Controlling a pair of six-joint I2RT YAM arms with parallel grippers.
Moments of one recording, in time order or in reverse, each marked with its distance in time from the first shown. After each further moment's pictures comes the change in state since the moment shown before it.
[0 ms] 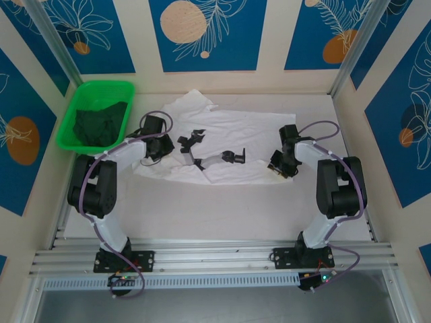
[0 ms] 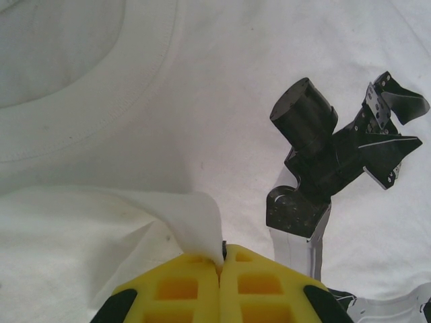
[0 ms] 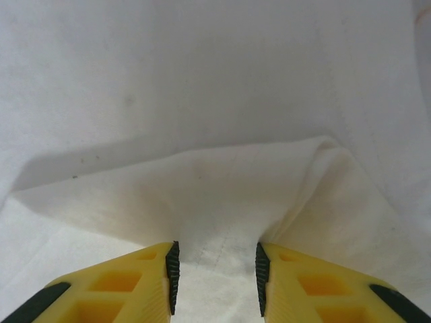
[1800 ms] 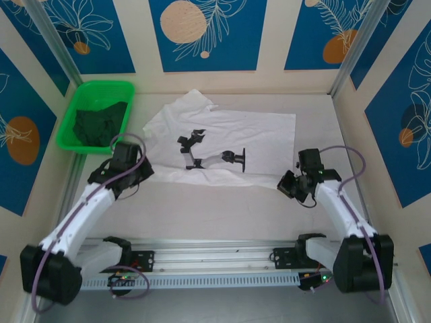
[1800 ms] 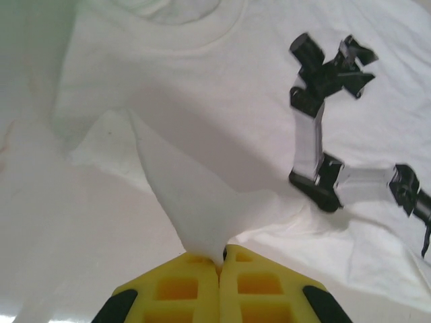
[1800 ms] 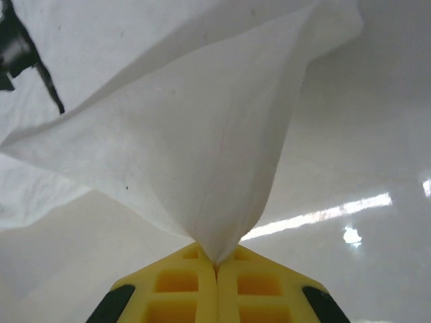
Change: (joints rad) left arm -0.021 -0.800 -0.370 -0.317 -0.078 -0.019; right arm -0.063 -0.672 -0.365 -0.150 -0.212 0.000
